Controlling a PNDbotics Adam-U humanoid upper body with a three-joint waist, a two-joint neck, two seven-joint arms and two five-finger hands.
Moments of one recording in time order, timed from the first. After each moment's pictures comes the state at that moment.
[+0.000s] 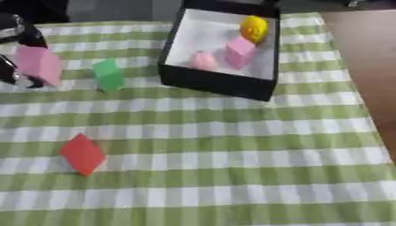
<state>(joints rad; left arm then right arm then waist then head) -0.97 0.80 -0.20 -1.01 -0.72 -0.41 -0.45 -0.37 -0.74 -0.11 -1.98 -0.48 0.02 0.01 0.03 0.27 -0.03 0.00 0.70</state>
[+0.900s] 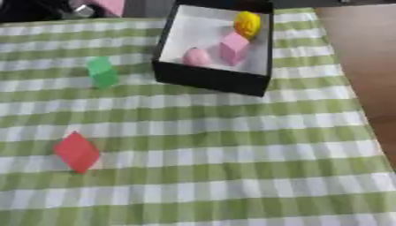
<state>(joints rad) -1.20 0.55 -0.23 -1.12 -0.62 -0.36 -0.46 -0.44 -0.74 -0.08 -1.98 -0.52 0.03 0.03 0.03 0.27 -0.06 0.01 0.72</state>
